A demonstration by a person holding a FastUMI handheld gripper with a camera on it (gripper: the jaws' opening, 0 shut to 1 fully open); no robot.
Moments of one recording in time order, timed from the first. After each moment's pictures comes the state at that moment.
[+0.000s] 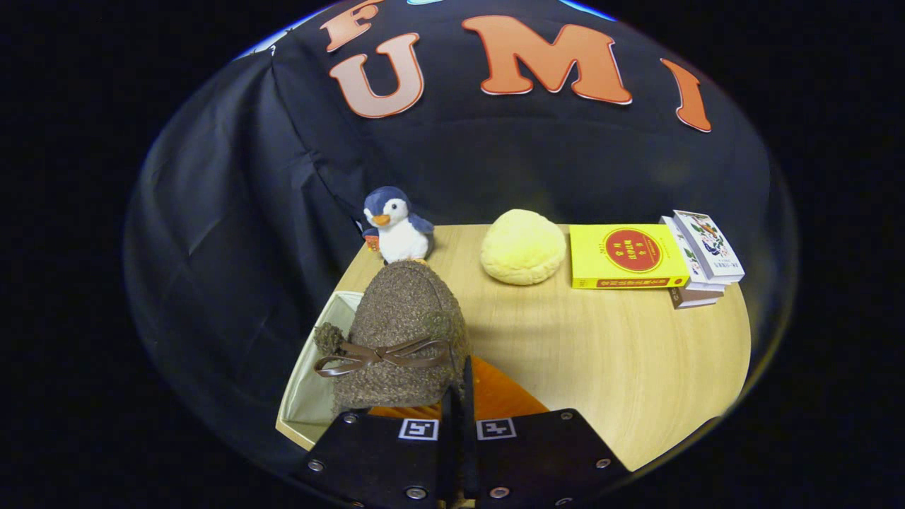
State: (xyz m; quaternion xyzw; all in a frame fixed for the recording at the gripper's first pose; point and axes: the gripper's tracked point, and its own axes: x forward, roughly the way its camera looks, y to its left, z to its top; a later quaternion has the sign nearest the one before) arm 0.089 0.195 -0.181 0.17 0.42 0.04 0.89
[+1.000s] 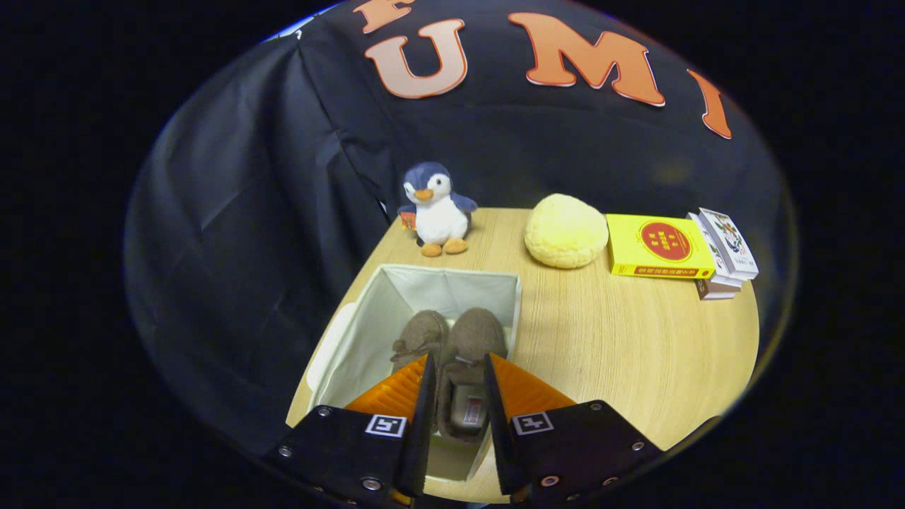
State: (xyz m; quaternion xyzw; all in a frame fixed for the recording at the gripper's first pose) arm 0.072 0.239 -0.153 0.16 0.40 0.07 0.90
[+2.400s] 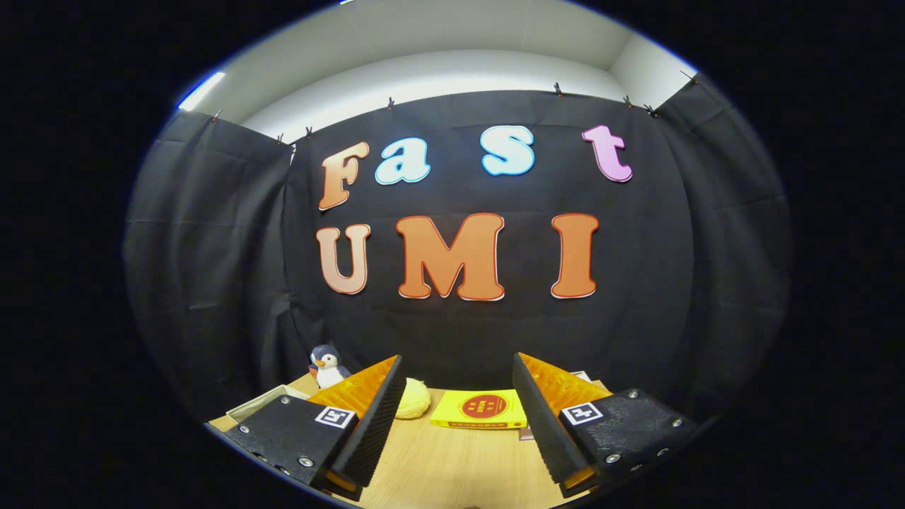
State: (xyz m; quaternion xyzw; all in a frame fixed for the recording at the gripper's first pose) arm -0.035 -0.124 0.008 0.09 0.04 -0.09 0.99
